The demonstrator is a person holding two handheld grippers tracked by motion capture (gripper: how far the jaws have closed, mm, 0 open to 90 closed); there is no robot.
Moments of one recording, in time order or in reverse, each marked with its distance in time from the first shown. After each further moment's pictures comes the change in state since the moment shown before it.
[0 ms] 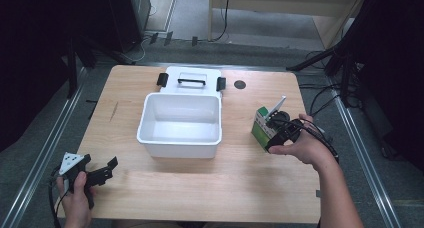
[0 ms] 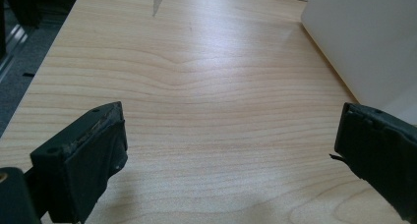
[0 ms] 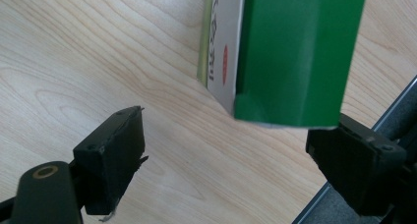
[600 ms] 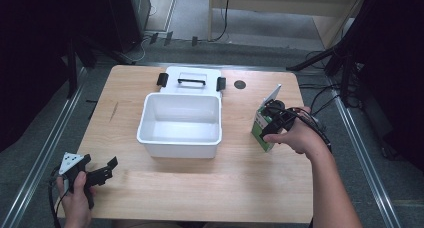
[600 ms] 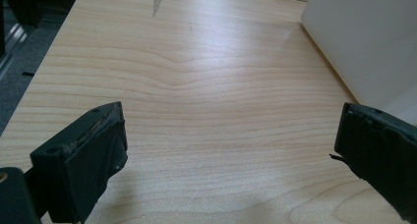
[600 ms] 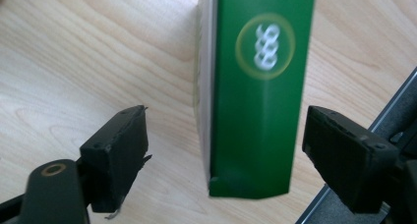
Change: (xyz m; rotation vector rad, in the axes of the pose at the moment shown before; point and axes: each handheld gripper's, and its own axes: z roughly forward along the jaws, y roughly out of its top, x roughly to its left) left arm 0.000 0.000 0.000 0.003 0.000 -0.001; right arm -0.006 0.030 -0.009 0.006 -0.003 0.049
